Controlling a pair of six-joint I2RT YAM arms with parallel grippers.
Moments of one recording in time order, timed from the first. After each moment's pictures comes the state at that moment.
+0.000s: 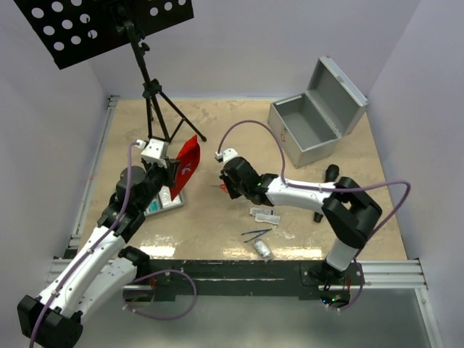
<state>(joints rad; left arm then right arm) -0.43 0.70 0.59 -0.03 -0.06 -0.13 0.91 1.76 1.04 -0.06 0.22 0.25</state>
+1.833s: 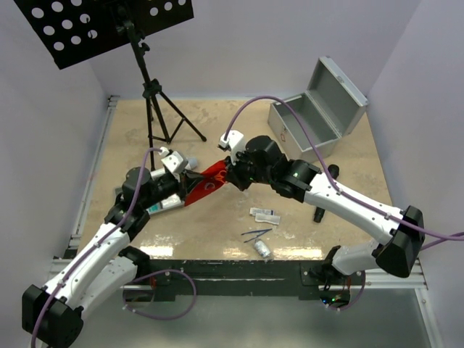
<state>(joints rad) -0.43 0.76 0.53 0.10 0.46 -0.04 0.92 1.36 1.25 -0.43 -0.07 0.05</state>
